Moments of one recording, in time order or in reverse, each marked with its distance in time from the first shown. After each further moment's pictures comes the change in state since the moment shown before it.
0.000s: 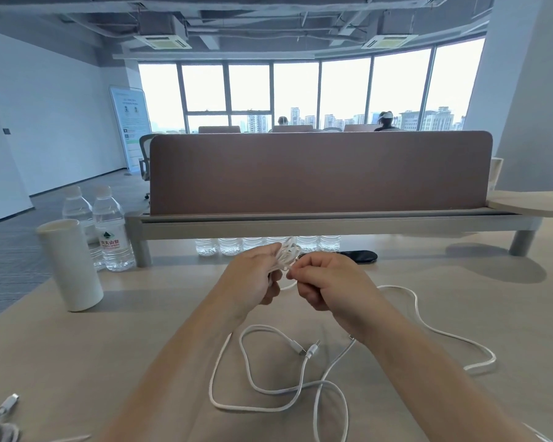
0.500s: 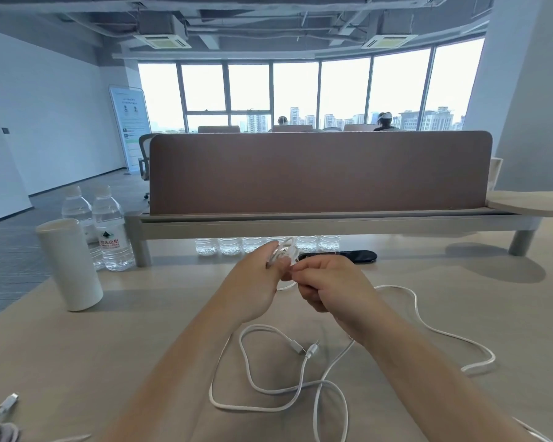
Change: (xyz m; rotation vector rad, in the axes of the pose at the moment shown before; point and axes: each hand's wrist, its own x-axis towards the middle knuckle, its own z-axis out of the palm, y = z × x) left_hand 0.003 -0.008 -0.002 0.428 -0.031 0.185; right_hand 0.000 0.002 0.000 -0.047 0.006 -0.003
